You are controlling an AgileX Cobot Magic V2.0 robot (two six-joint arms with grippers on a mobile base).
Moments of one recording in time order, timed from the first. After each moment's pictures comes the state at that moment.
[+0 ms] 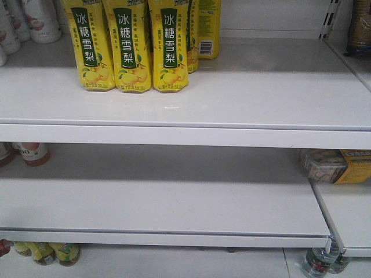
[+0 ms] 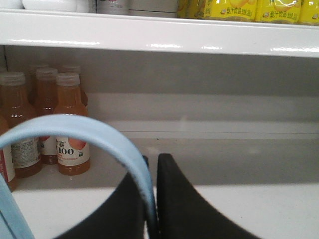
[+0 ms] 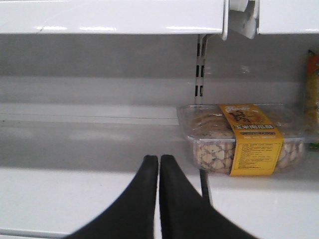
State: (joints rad) left arm -0.09 -0.01 0.04 0.09 0.07 -0.21; right arm 0.10 -0.01 0.03 -0.25 0.16 0.30
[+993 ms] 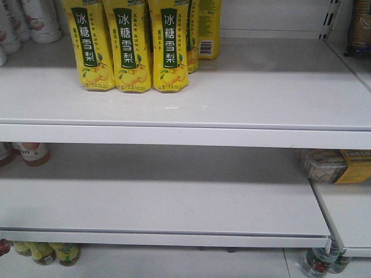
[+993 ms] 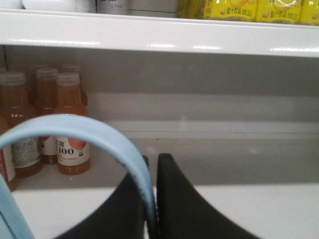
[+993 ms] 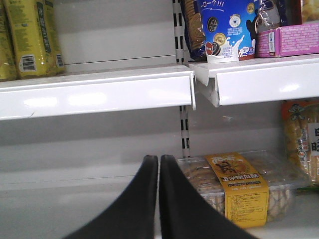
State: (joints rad) left arm -0.09 -0.01 0.04 0.09 0.07 -0.21; right arm -0.02 -0.01 0.03 0.05 -0.03 0.05
